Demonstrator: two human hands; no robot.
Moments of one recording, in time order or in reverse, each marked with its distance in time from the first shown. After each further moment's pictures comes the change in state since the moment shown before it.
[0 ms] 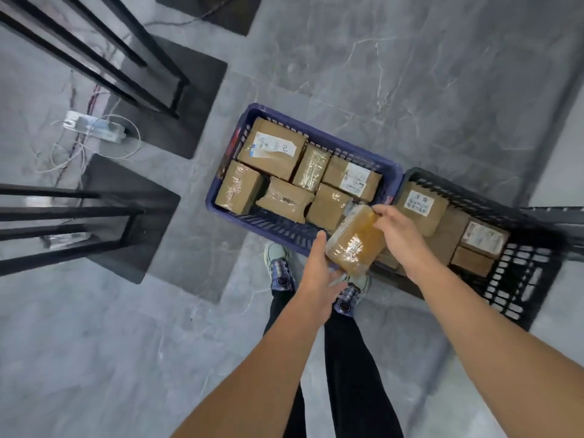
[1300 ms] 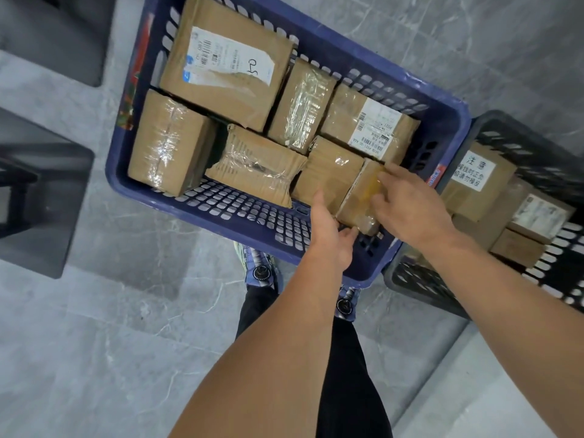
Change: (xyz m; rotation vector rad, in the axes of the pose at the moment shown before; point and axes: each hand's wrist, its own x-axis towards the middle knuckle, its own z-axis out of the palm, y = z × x) left_hand 0.281 -0.008 0.019 -0.404 0.056 -0.203; right_hand 0.201 0.082 0.052 -0.955 -0.028 -0.171
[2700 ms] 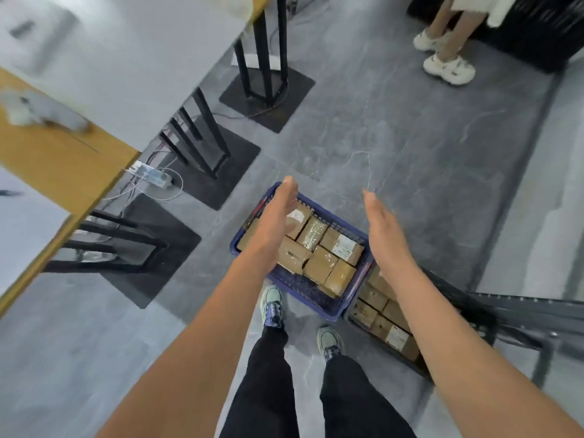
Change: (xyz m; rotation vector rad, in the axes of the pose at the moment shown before) left_hand -0.512 0.082 -0.019 0.692 -0.277 0.949; right_hand -0.352 -0.151 -0.288 0.936 0.281 -0.227
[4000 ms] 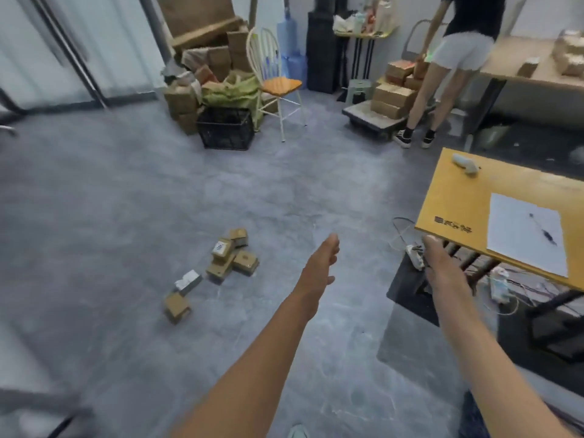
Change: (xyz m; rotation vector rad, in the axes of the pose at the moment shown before) left_hand -0.681 -0.233 -0.174 -0.773 1.250 0.272; right_hand -0.533 -0.030 0.296 -0.329 -1.155 -0.550
